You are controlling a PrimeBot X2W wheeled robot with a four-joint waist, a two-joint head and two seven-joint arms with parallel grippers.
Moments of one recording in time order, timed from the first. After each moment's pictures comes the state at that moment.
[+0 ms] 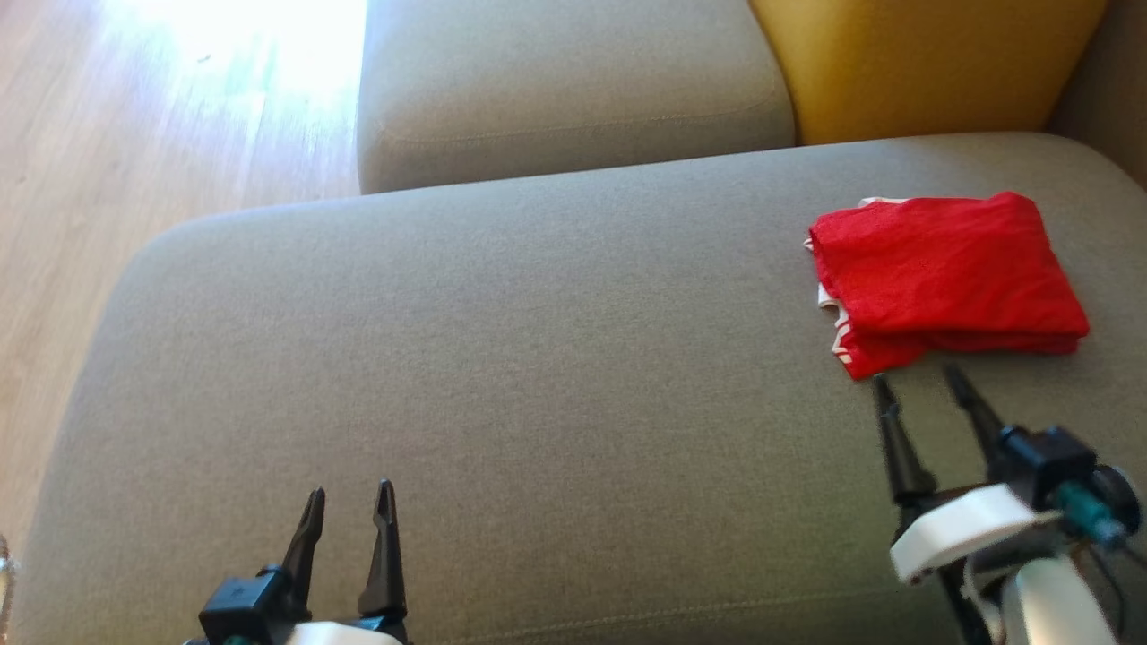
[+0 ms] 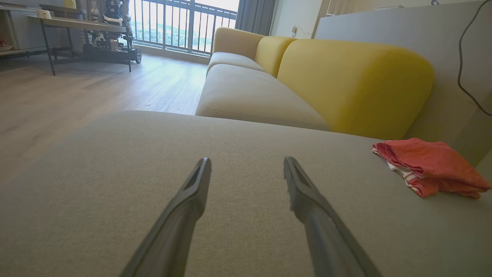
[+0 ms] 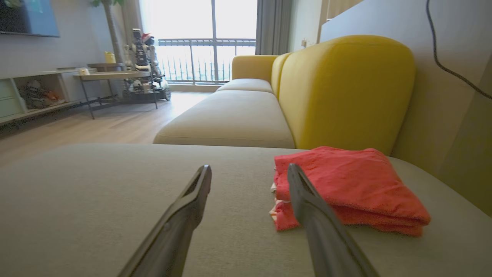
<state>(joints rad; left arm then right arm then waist) 0.22 0.06 -0.24 0.04 -0.27 0.10 -0.25 -0.10 -0.05 -0.14 0.34 -0.01 0.13 -0.25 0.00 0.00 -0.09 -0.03</state>
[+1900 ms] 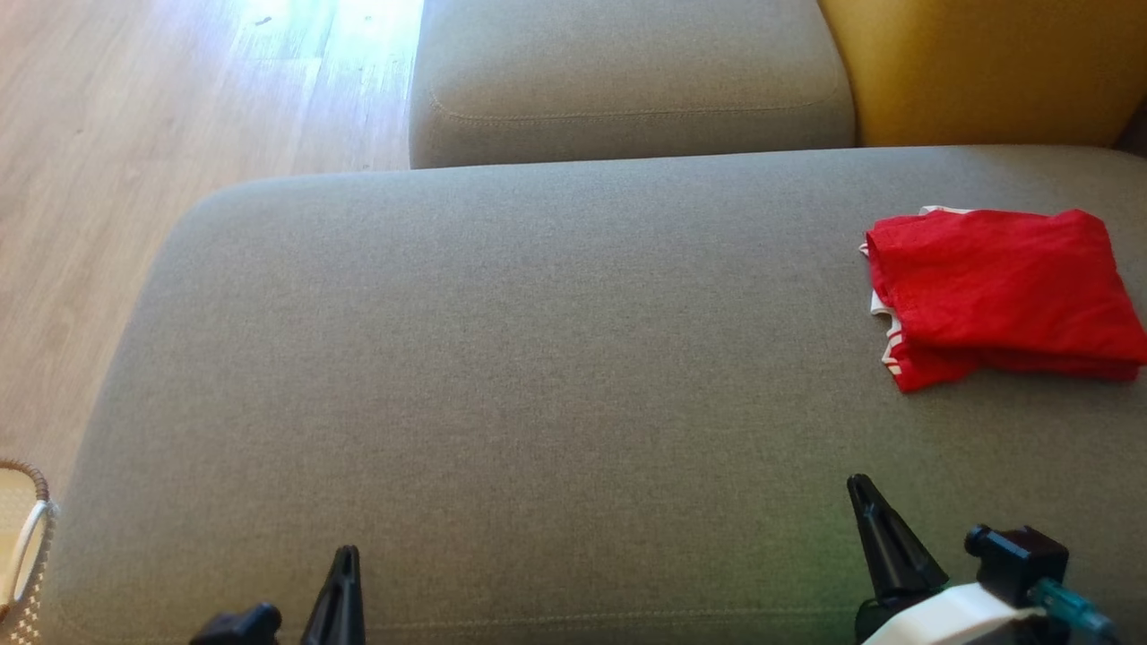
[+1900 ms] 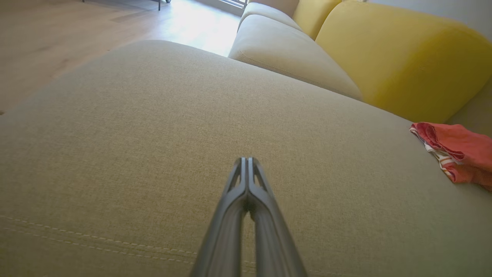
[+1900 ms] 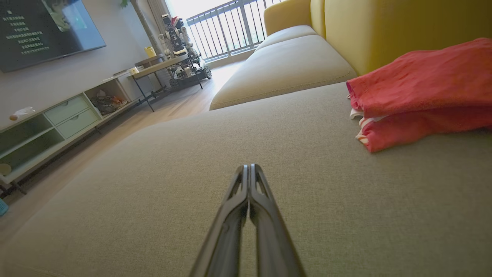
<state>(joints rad) 0.26 0.06 -0.23 0.14 -0.39 0.08 -0.21 0.13 -0.04 0.03 0.22 0.29 0.13 -0.21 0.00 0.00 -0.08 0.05</state>
